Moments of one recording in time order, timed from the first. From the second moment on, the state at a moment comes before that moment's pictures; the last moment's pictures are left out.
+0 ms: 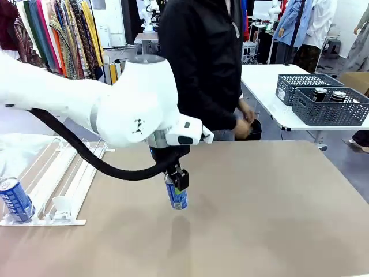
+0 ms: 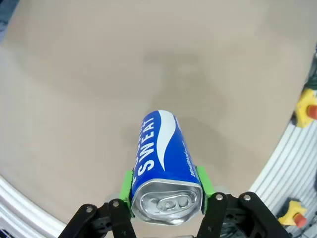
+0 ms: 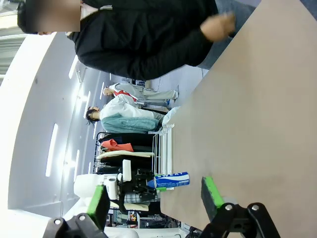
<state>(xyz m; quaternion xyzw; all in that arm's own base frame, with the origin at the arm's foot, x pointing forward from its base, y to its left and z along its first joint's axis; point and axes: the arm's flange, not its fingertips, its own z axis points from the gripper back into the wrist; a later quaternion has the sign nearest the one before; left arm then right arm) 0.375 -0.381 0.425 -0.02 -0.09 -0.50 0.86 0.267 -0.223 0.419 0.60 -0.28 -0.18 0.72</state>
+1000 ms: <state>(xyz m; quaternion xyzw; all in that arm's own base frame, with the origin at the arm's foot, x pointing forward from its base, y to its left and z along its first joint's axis) 0.403 -0.401 0.397 -0.02 -0.03 -0.53 0.85 0.267 -0.223 0.419 0.60 -0.28 -0.18 0.72</state>
